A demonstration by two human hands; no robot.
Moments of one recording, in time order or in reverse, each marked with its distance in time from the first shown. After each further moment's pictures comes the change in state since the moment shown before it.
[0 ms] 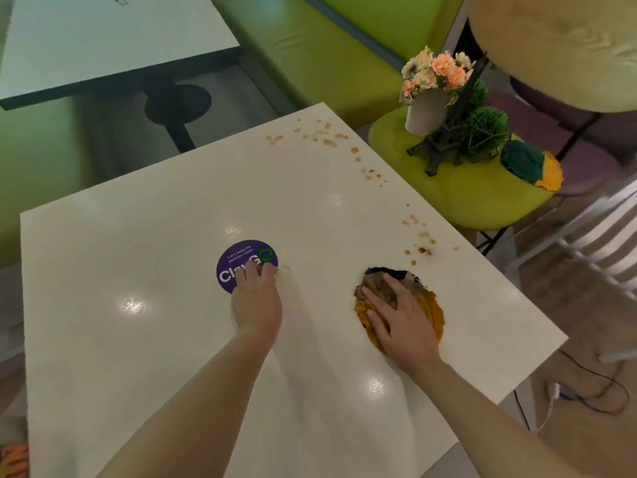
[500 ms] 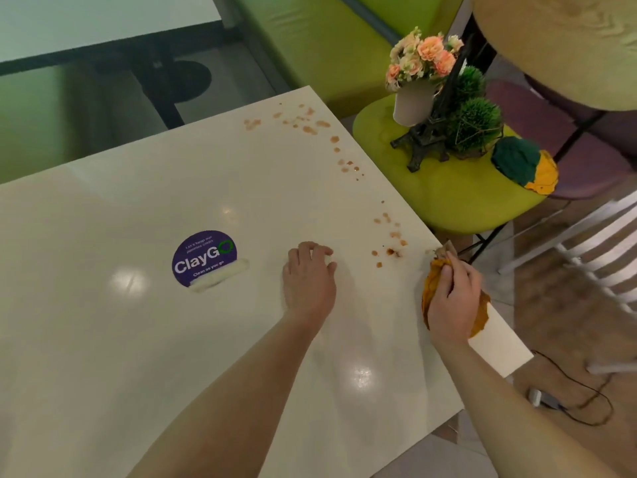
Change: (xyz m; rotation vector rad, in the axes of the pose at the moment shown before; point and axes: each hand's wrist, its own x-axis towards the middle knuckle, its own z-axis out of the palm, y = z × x) left_hand -0.015 0.159 0.009 -0.263 0.043 0.112; right_hand 0.038 0.106 -0.057 0.405 0.552 0.454
